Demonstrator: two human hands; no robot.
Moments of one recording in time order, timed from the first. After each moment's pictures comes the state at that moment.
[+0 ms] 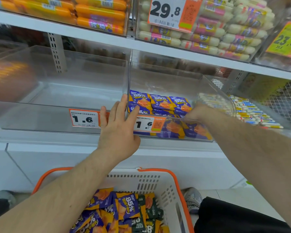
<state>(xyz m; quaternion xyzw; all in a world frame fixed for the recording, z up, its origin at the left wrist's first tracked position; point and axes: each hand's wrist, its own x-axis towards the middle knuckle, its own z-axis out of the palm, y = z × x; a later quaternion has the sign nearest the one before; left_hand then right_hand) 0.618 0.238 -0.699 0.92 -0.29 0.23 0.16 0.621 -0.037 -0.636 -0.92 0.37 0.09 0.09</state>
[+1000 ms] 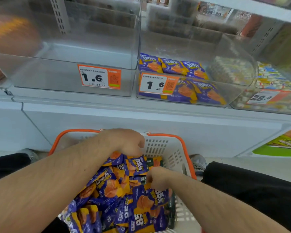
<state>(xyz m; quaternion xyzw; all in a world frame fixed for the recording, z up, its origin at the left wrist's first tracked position) 0.585 0.257 -0.750 0.85 -0.40 -0.35 -0.03 0.482 0.119 -0.874 -0.91 -0.01 0.40 0.12</state>
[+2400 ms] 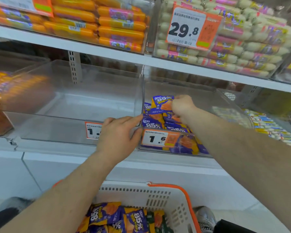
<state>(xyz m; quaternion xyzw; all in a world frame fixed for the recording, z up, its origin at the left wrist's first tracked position) 0.655 0.268 -0.685 0.86 -0.32 0.27 0.29 0.691 0.048 -0.622 -0.80 0.28 -0.15 0.51</state>
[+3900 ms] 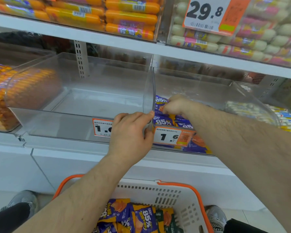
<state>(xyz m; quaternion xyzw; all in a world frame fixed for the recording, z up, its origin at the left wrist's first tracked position) 0.651 0.259 -0.691 0.84 -0.31 0.31 0.31 0.737 0.058 -0.646 -0.94 0.22 0.03 0.24</state>
